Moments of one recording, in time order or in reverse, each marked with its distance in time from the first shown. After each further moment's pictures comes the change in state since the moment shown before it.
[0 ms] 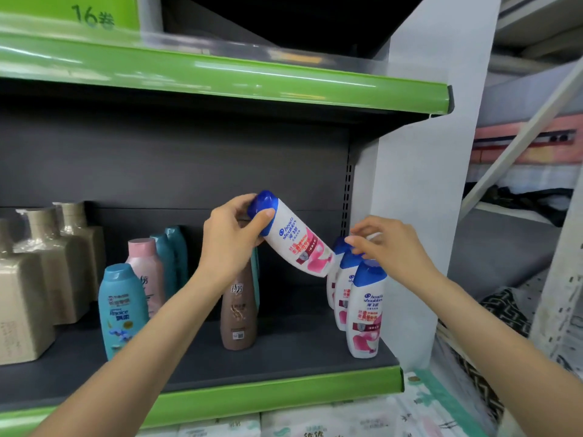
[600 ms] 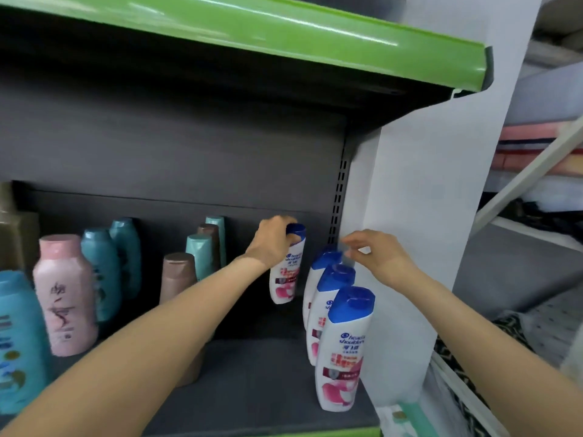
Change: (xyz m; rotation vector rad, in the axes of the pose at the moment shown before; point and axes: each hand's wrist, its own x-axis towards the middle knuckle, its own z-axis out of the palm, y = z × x) left_hand 0.092 -0.100 0.132 0.613 -0.348 -0.028; right_hand 0.094 0.107 0.005 -0.291 -0.243 -0.014
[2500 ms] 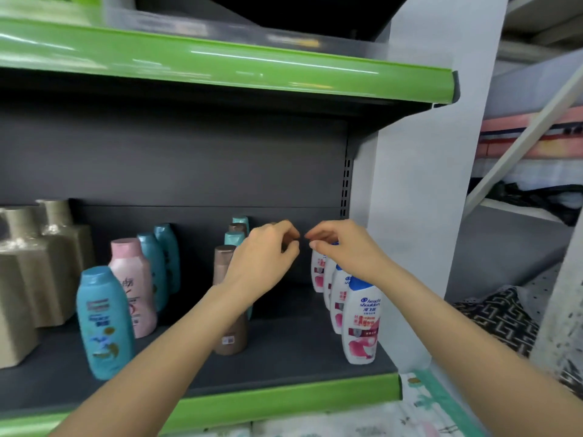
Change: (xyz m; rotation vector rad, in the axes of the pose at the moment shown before) left_hand -0.125 0.016 -0.080 0.151 0.142 0.171; right_hand -0.057 -0.118 0.018 0.192 0.011 -0.122
